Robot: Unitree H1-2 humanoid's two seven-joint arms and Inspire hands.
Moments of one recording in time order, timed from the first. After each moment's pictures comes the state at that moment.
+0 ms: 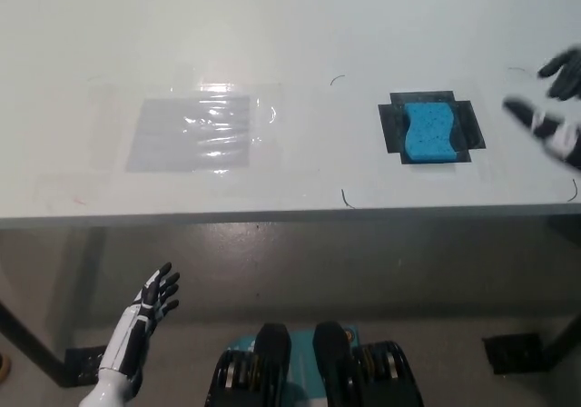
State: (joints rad) left_arm -0.04 0.15 0.01 0.24 -0.02 -0.18 -0.09; right_arm -0.48 -0.19 -0.11 -0.43 0.23 0.02 0.02
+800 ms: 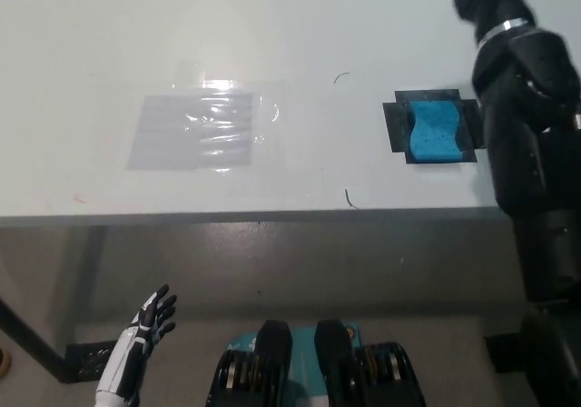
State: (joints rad) left_arm 0.01 0.15 0.01 0.25 -0.01 -0.20 -0.10; right_arm -1.03 -0.09 -0.11 0.58 0.26 0.12 -0.02
